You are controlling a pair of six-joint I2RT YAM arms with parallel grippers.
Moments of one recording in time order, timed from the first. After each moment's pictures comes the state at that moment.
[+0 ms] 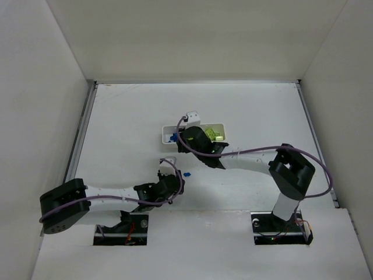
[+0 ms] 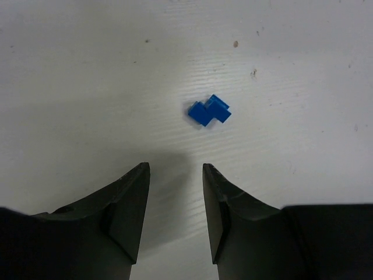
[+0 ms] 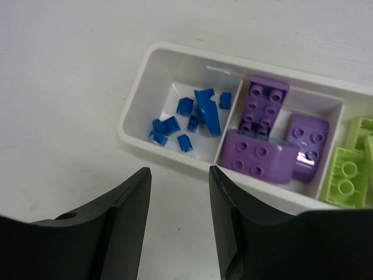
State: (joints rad) left arm -1.17 1.10 0.22 0.18 -0.57 -0.82; right arm 0.96 1.78 1.14 0.13 0.41 0.44
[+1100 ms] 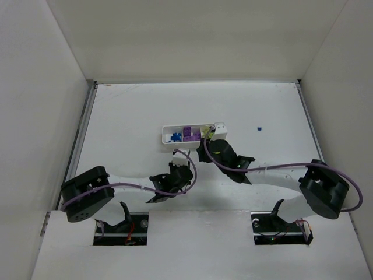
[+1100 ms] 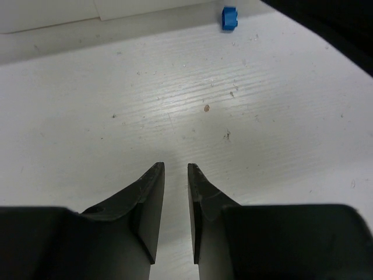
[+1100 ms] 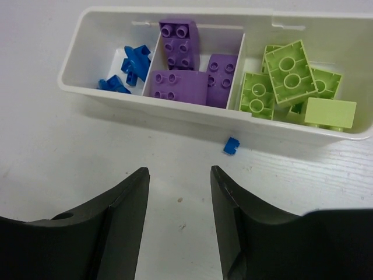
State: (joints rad) left arm -1.14 1.39 0.43 0.27 -0.62 -0.68; right arm 0.93 1.43 0.71 0.24 0.46 0.52
